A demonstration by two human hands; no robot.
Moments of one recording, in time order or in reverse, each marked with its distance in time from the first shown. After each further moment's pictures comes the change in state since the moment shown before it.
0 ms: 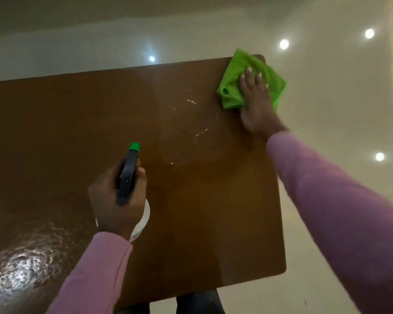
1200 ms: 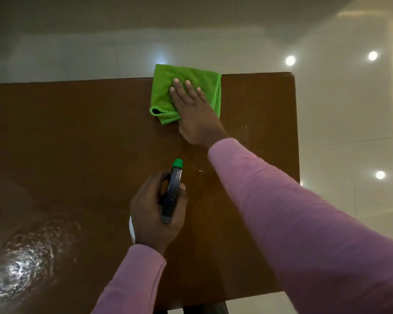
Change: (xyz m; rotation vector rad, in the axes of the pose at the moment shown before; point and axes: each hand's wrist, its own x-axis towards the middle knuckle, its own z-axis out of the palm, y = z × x) left_hand -0.009 0.000 -0.013 -0.008 -0.081 0.021; right_hand 0.028 -0.183 0.052 -0.203 -0.057 -0.355
